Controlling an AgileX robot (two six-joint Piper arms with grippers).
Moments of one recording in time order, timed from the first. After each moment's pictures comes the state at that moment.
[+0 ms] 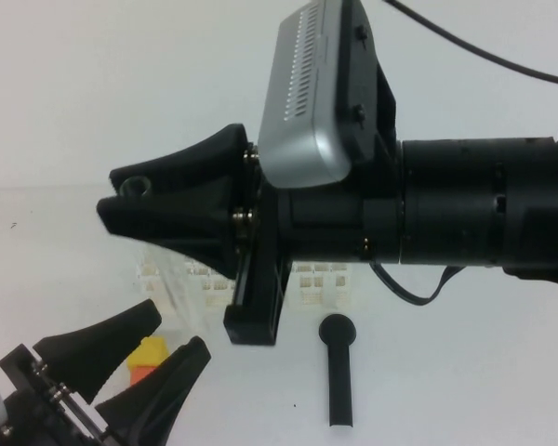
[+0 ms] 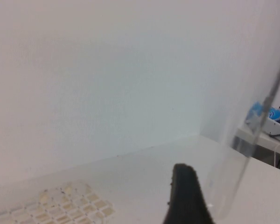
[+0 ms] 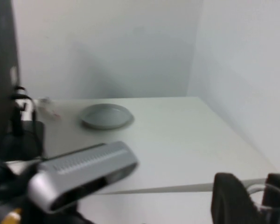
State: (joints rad) right arm 0.83 1.49 -1.22 1.72 0.63 -1.88; left arm -0.73 0.76 -0.15 0.35 -0.75 -0.38
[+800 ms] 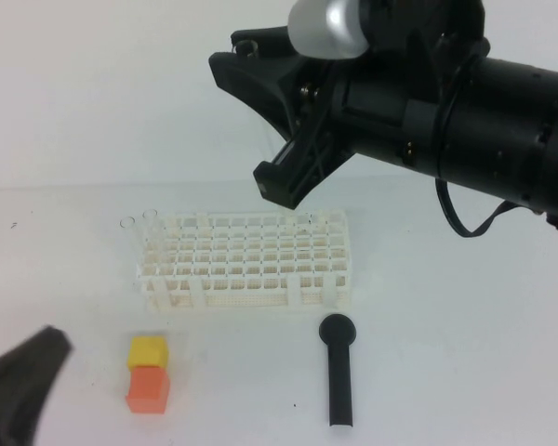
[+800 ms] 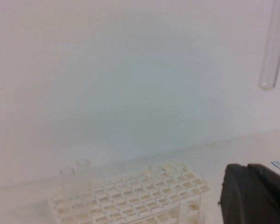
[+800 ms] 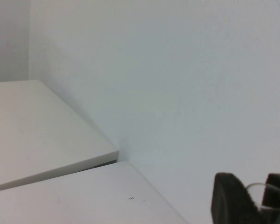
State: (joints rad) right arm 0.83 1.41 -1.24 1.74 0.14 -1.95; left arm -0.73 0.38 -0.15 -0.48 -0.31 0.51
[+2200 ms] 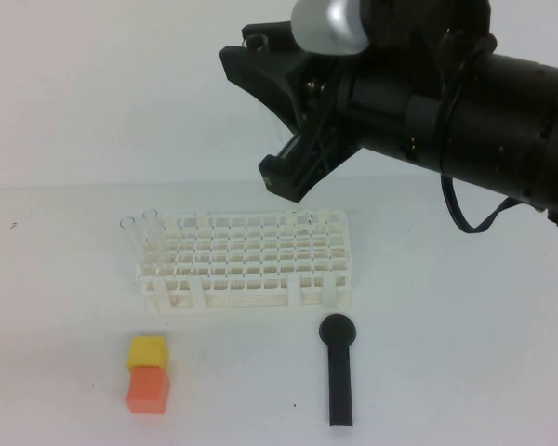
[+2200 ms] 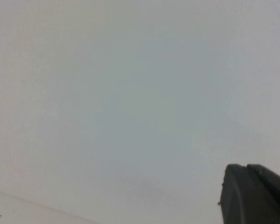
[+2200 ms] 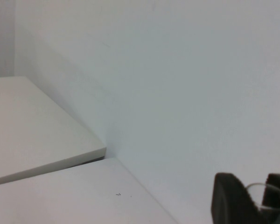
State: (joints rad) right arm 0.83 1.41 -1.24 1.75 0.10 -1.97; left arm -0.12 -0.03 -0.15 -1.62 -0.02 1.27
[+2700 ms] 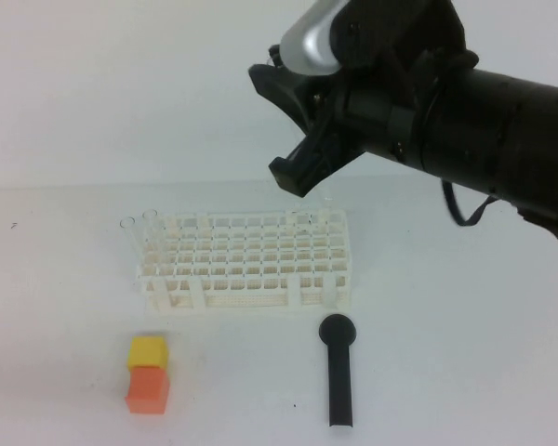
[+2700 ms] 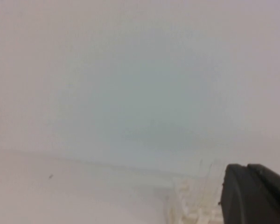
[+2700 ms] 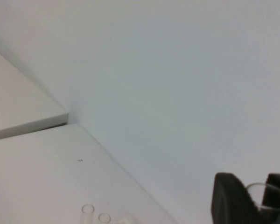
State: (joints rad) right arm 0.79 1.47 -1.24 1.69 0.02 -1.97; left arm -0.12 -0.03 -0.12 -0.11 0.09 -0.01
